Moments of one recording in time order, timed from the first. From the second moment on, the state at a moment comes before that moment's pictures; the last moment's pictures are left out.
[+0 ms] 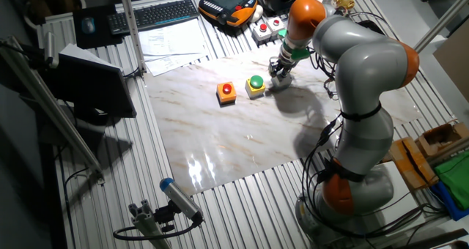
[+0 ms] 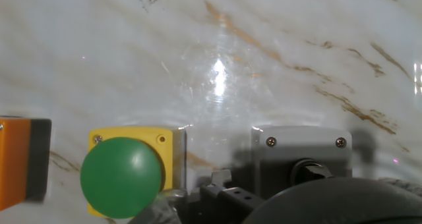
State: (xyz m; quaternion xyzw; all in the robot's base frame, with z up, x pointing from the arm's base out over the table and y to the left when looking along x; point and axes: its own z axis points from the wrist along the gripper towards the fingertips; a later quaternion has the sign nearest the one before) arm 0.616 -0.051 0.109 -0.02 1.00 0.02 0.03
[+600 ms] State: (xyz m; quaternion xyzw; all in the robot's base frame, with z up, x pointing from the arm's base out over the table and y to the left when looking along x) arm 0.615 -0.054 0.105 -0.02 1.00 0.02 0.03
